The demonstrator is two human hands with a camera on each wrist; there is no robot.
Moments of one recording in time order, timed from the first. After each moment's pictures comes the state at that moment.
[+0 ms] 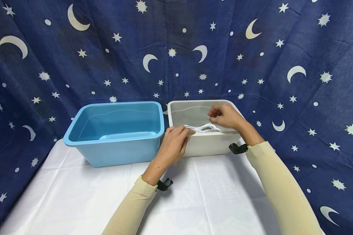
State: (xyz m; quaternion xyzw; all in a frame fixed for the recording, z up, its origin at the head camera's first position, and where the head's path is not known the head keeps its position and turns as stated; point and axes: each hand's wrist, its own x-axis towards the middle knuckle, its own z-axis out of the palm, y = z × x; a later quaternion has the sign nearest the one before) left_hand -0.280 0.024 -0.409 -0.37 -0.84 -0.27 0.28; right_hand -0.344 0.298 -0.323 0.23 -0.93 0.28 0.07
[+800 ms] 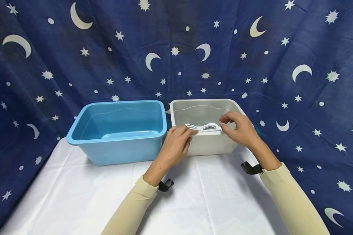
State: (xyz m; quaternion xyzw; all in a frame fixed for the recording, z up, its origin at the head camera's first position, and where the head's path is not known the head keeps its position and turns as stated) left_hand -0.278 0.022 -0.409 -0.37 -0.85 -0.25 0.28; right_hand -0.288 0.312 -0.352 0.27 -0.88 0.28 0.28
